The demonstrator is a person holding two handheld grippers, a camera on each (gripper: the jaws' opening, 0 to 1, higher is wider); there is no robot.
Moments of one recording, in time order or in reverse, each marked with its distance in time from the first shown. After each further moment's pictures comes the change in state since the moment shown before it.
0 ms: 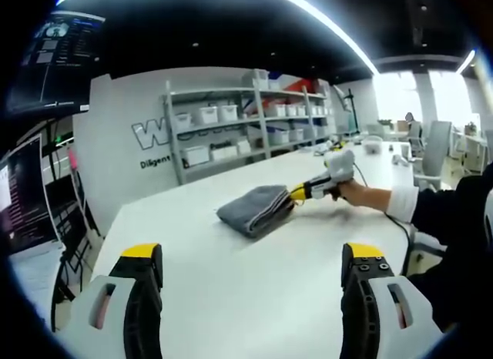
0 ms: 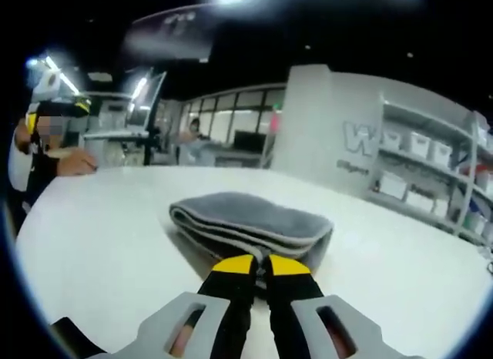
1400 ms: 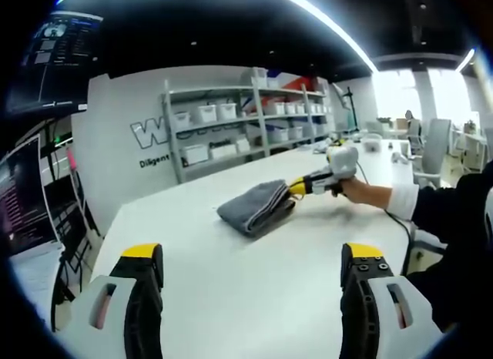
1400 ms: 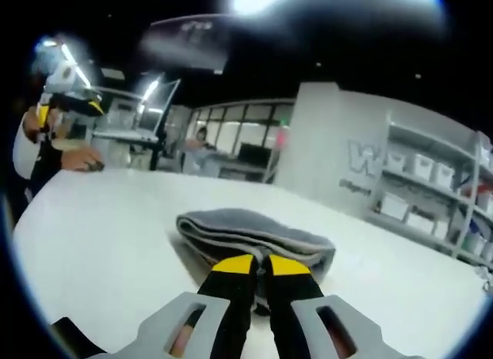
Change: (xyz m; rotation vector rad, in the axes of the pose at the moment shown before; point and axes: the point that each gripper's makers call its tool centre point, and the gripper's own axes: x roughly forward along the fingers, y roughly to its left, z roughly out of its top) left arm 0.003 0.001 -0.004 0.007 0.010 -0.004; right arm -0.002 0.009 0.017 -0.070 -0.074 0.016
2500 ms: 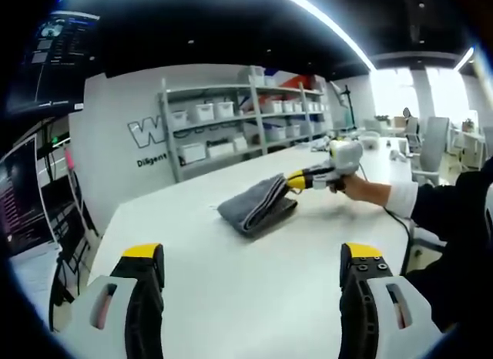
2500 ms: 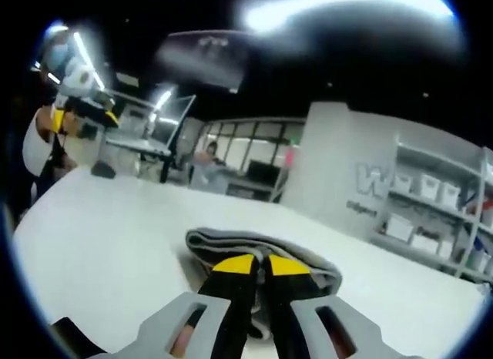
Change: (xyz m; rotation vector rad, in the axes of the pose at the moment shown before) left arm 0.003 -0.005 -0.003 0.006 0.009 -0.013; right arm -0.007 0.012 0.026 -0.058 -0.106 0.044
